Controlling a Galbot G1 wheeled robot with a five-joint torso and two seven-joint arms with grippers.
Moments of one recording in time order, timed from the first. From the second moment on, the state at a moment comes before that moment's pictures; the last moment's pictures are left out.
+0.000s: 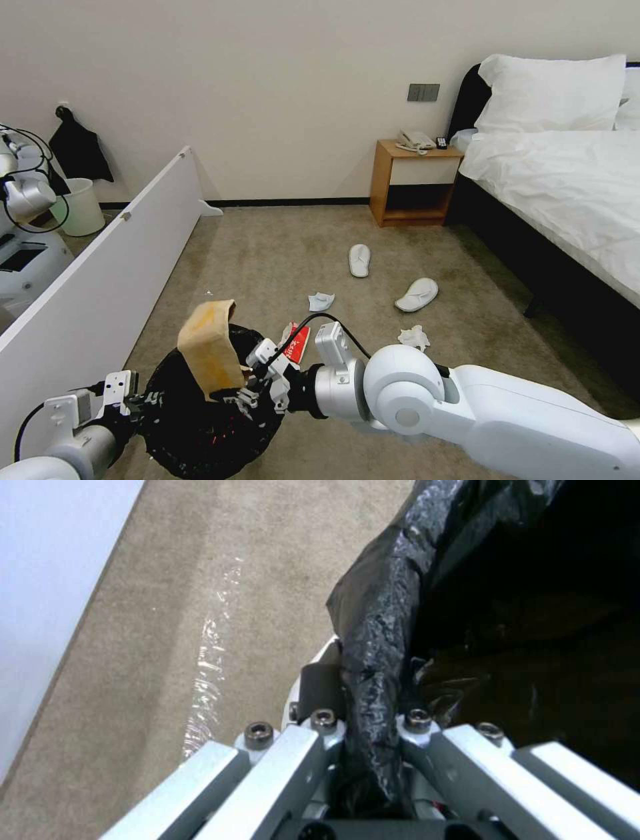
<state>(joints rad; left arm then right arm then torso) 1.67 -0.98 -0.83 -2.33 -1.05 0.74 -0.43 -0.23 0.90 -0.72 2.15 1.43 -0.58 0.19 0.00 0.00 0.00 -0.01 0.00</state>
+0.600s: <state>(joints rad) 1.67 -0.98 -0.82 -2.34 -1.06 0.74 -0.43 -0.21 0.92 -0.73 2.14 1.51 -0.64 0.27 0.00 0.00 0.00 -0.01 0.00</state>
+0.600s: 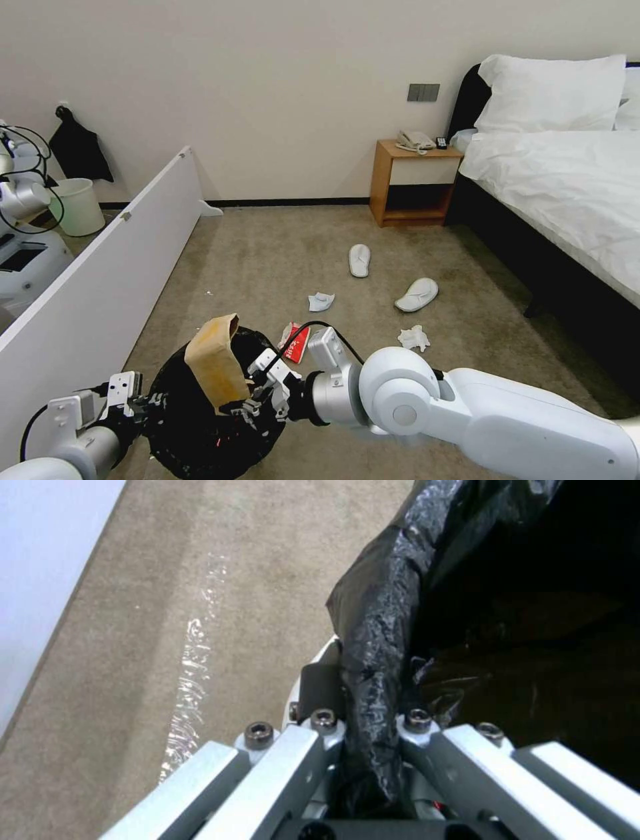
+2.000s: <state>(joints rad) 1.68 -0.99 -0.80 -2.36 -1.06 0.74 -0.43 -0.21 0.97 -0.70 2.16 1.71 -0.74 0.52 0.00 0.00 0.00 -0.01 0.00</state>
